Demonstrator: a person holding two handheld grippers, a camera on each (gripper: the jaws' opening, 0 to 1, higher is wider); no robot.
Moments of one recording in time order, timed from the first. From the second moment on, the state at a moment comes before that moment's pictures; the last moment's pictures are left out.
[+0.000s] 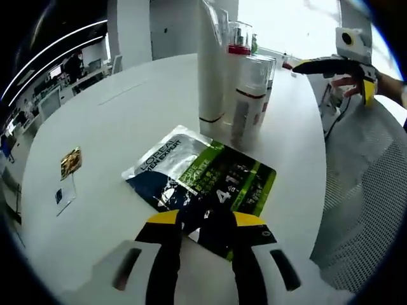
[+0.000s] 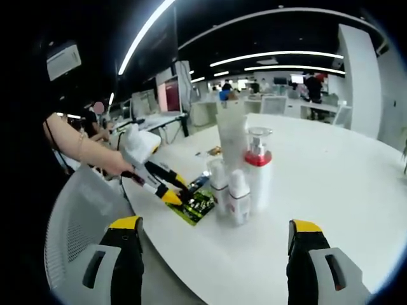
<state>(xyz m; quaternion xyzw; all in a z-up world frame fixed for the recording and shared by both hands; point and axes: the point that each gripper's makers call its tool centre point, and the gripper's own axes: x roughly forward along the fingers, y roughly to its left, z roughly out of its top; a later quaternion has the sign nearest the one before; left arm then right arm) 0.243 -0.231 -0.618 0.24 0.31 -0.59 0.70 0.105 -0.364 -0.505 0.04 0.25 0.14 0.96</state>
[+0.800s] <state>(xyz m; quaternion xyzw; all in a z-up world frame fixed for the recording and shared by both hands) 0.251 -0.233 -0.611 0.24 0.32 -0.59 0.70 0.106 -0.364 -0.508 0.04 0.25 0.14 0.96</state>
